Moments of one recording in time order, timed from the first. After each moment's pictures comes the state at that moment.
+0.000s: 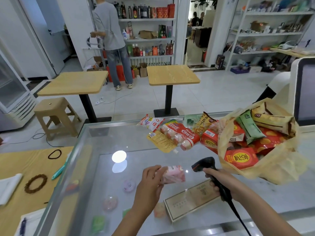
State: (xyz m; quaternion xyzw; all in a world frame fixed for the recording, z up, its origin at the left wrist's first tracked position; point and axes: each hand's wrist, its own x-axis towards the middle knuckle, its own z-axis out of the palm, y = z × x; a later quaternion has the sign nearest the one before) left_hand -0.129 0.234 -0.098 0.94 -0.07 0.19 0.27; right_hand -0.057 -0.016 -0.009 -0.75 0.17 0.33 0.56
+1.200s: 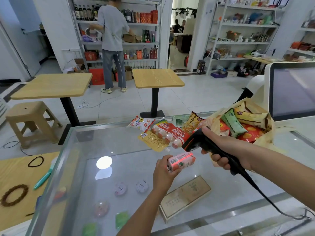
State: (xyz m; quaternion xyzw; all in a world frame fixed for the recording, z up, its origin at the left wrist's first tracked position) left_hand -0.071 0.175 -0.095 0.85 0.04 0.09 0.52; right_hand -0.086 0.011 0.141 -0.80 0.13 0.34 0.48
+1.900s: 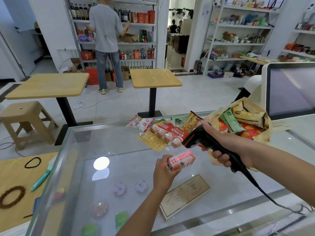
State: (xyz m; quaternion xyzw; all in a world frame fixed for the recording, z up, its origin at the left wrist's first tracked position) left_hand -0.071 0.174 -0.097 0.85 0.03 0.10 0.52; right_hand -0.096 0.016 0.151 -0.80 0.13 0.32 0.49
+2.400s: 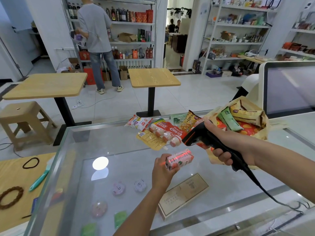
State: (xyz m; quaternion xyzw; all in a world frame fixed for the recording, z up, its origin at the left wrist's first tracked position) left_hand -0.071 0.174 -0.097 0.85 0.03 0.10 0.52; right_hand -0.100 0.010 0.157 -0.80 0.13 0.31 0.50
